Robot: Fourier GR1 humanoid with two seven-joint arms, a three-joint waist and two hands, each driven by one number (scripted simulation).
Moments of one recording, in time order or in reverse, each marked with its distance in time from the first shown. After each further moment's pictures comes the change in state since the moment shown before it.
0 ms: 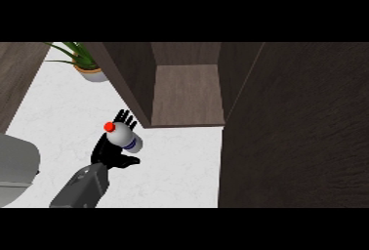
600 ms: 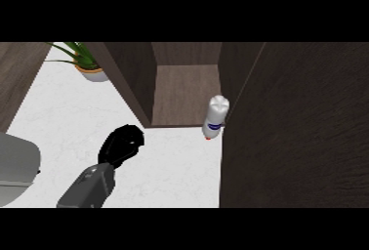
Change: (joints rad) left arm -0.001 -0.034 -0.025 -0.019 -0.027 0.005 -0.026; right arm -0.011 -0.011 -0.020 0.040 -0.006 0.011 -0.041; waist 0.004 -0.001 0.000
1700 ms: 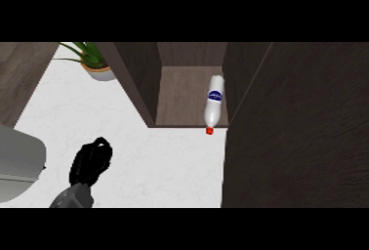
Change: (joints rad) left arm 0.240 0.047 0.066 -0.259 0.169 -0.034 0.048; right arm 0.015 -0.004 0.013 -0.018 0.003 -0.023 0.016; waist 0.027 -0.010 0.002
